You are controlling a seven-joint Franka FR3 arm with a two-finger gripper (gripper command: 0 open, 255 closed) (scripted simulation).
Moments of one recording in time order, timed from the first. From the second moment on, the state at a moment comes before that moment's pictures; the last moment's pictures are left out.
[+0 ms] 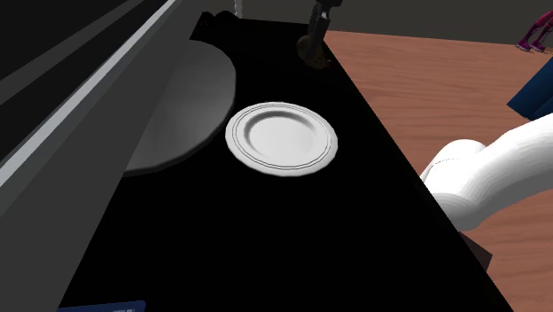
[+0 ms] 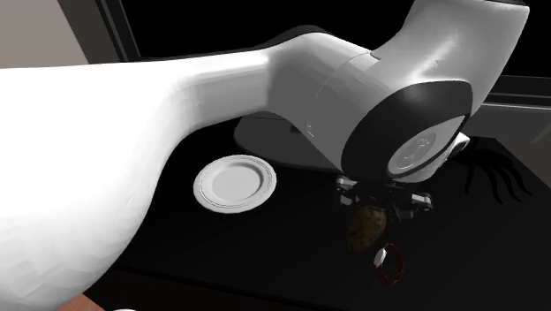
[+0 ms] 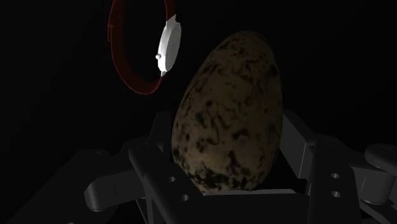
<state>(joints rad) 0.15 -0.41 -0.09 -2.04 0.04 1.75 -0.73</state>
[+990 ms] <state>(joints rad) 0.17 -0.43 -0.04 -1.91 0.05 1.59 -0.66</state>
